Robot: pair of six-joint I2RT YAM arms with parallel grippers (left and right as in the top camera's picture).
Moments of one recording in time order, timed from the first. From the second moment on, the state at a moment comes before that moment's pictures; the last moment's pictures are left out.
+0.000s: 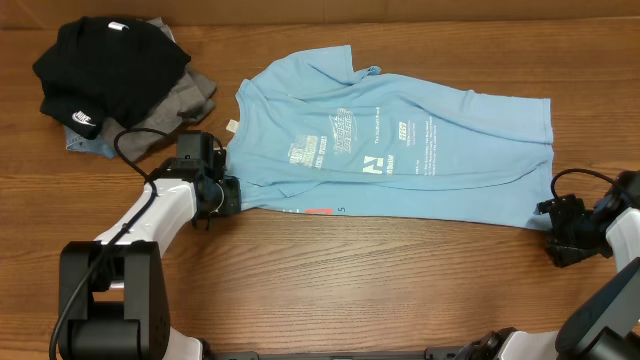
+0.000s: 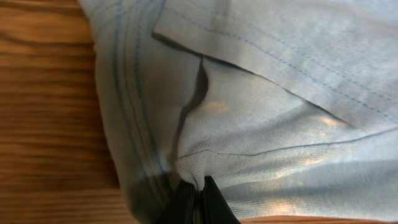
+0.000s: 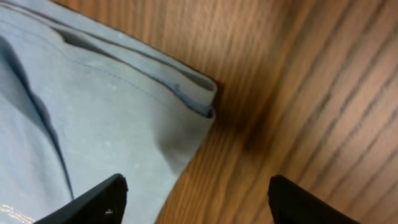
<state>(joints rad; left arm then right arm) -0.02 1.69 0.89 -0.53 0.08 -0.12 -0.67 1.58 0.88 -0.74 -0.22 0.64</state>
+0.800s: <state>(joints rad) 0.12 1.68 0.96 -0.66 0.03 -0.13 -0.44 1.58 0.78 -0.80 -0.18 0.59</state>
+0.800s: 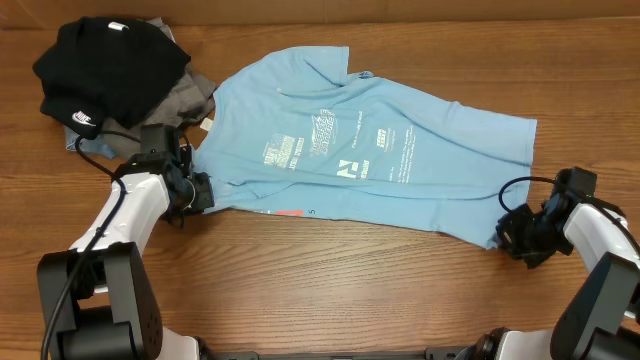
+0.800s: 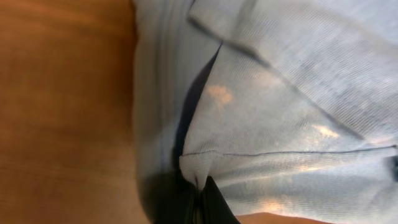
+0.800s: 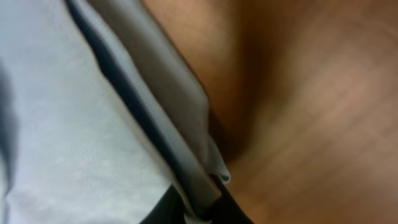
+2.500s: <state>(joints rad) -0.15 1.96 1.67 -0.68 0.24 0.09 -0.48 1.88 1.05 -0.29 -0.24 0.51</state>
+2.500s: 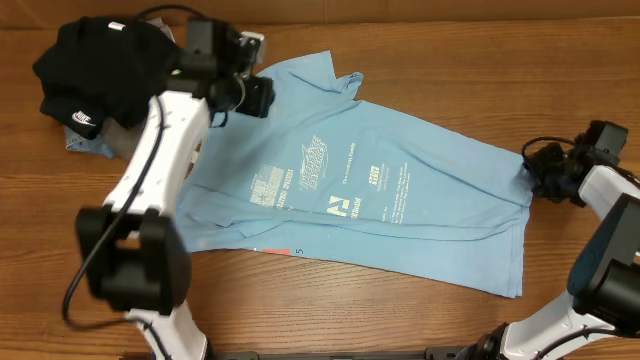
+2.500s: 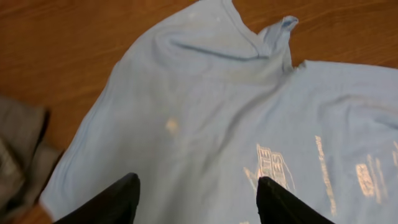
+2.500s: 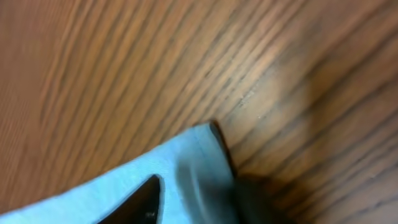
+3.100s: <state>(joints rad) -0.22 2.32 1.71 -0.13 0.25 0.08 -0.46 1.84 1.05 -0.39 -0.49 0.36</state>
